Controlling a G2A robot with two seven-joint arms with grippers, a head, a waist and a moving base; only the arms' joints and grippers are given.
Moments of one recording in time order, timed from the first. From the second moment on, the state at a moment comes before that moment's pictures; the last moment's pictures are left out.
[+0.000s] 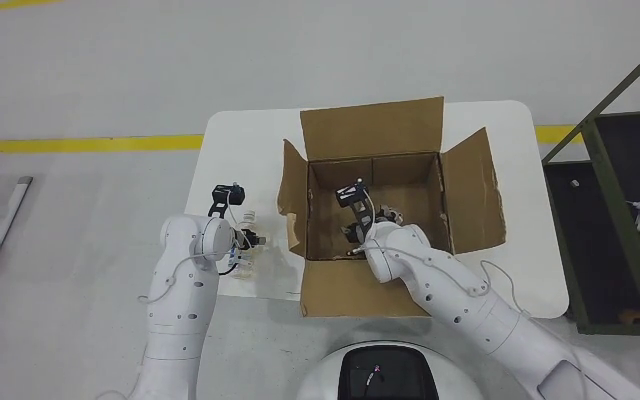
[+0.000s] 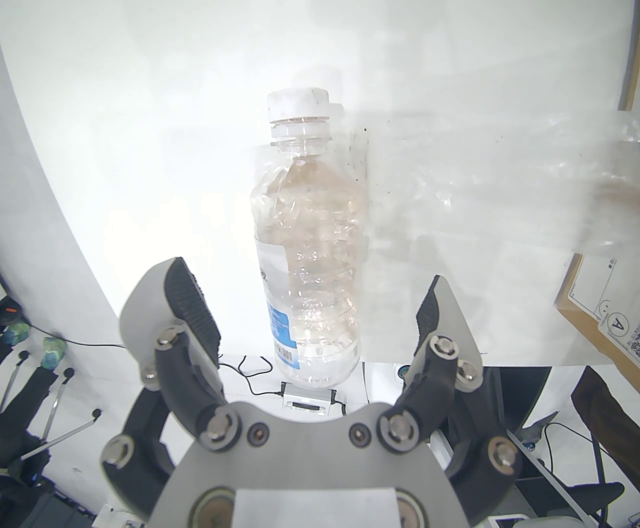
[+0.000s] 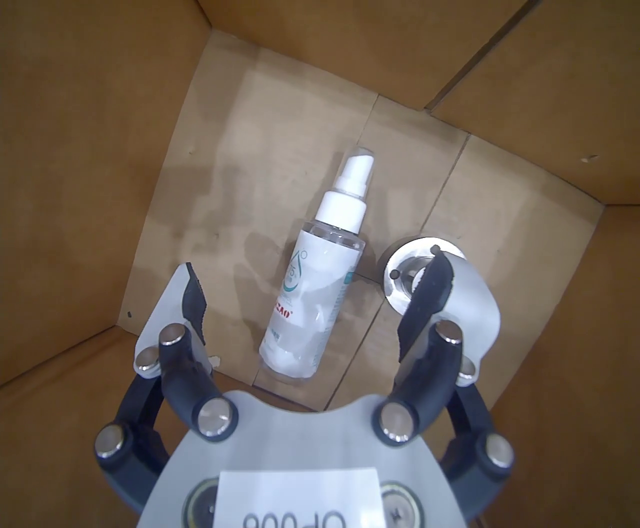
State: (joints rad) left arm 0.79 -1.24 -1.34 -1.38 1.26 -0.08 -1.39; right arm -0.74 -1.45 0.75 -1.31 -1.14 0.44 0.90
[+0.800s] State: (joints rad) left arm 0.79 -1.24 -1.34 -1.38 1.26 -0.08 -1.39; right arm -0.72 -1.48 0.78 -1.23 -1.17 0.38 0.96
